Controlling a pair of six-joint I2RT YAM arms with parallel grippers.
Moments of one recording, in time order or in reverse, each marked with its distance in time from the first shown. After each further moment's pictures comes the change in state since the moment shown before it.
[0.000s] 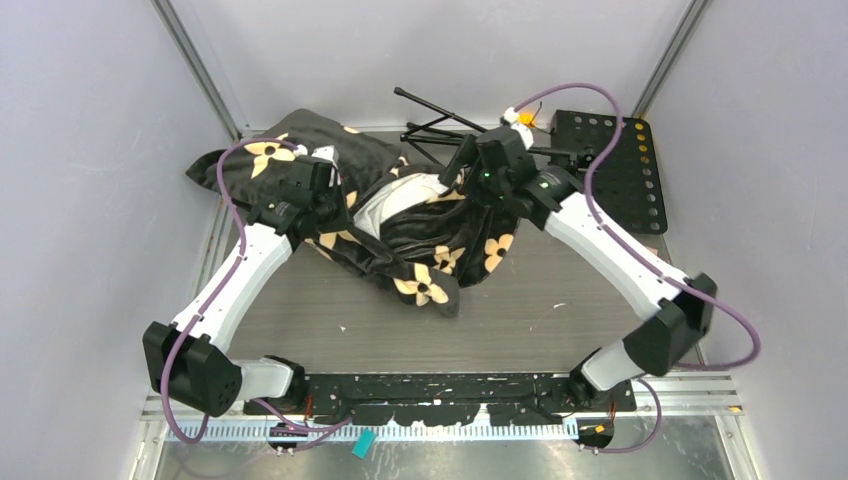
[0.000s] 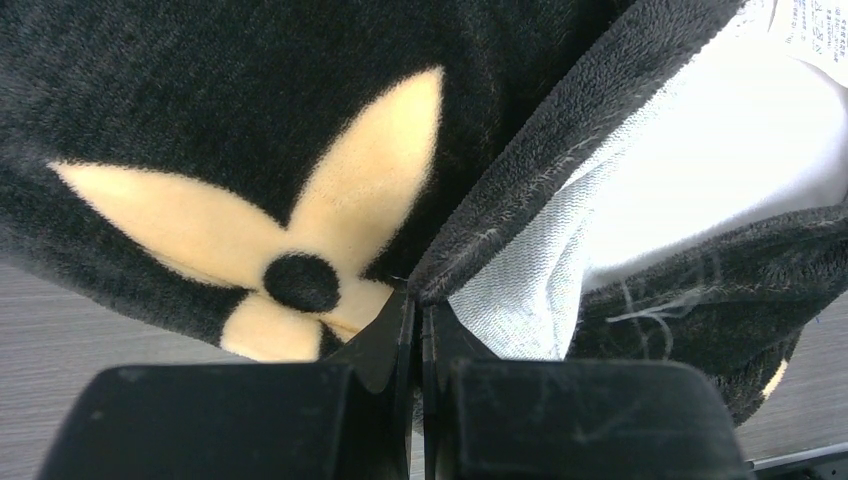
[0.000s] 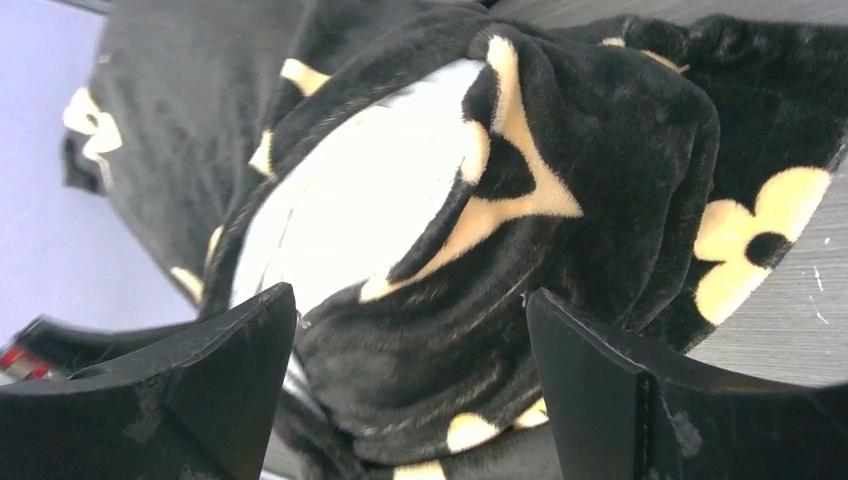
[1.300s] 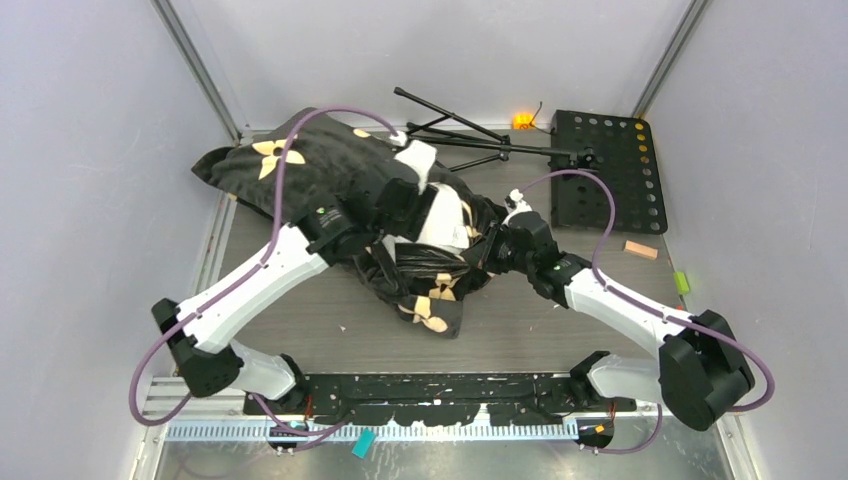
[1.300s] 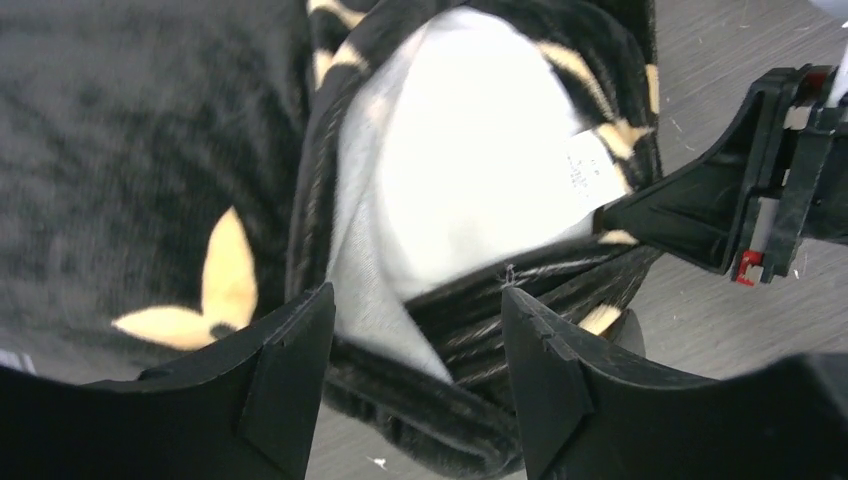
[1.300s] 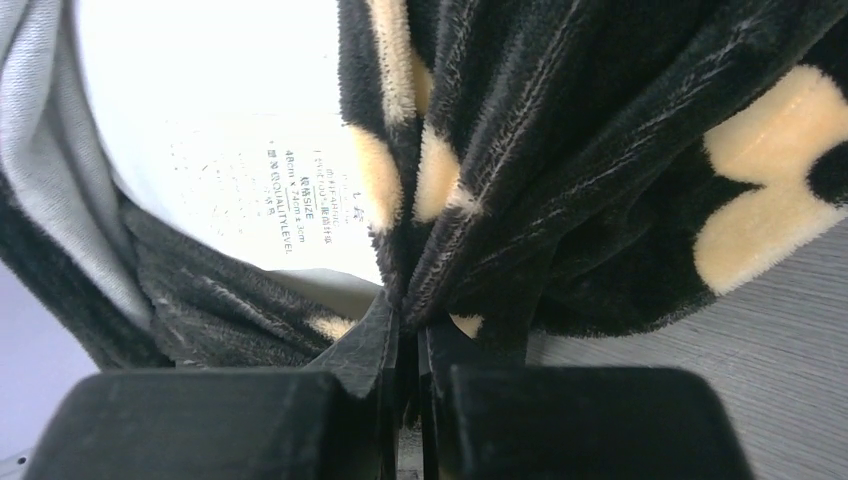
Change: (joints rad) left arm -0.535 0.083 0.352 -0.158 -0.357 0.243; right arm -0.037 -0.236 -0.835 0.623 -0.327 -0.074
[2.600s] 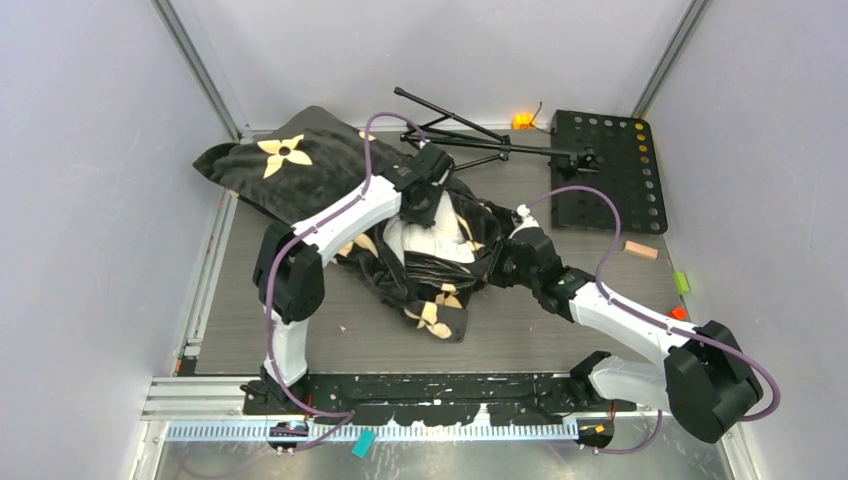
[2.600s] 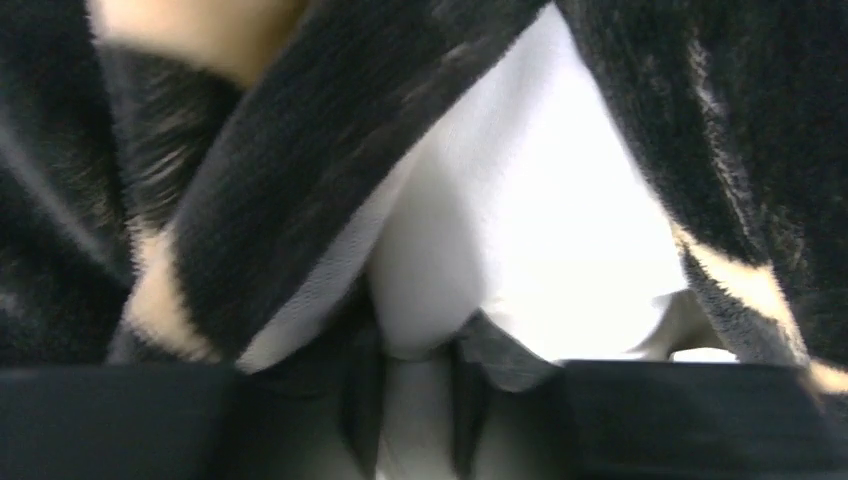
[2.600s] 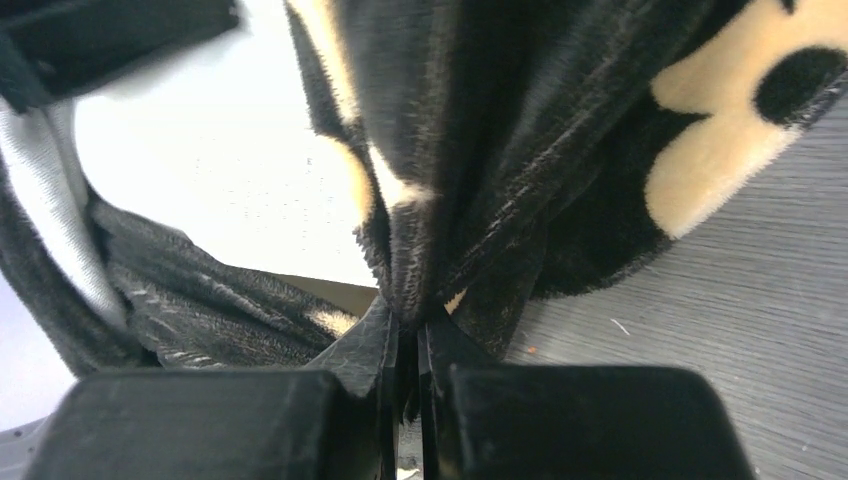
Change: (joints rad) left arm 0.169 0.609 0.228 -0.044 0.202 -0.101; right arm 0.002 -0.087 -0.126 0.032 0.030 0.034
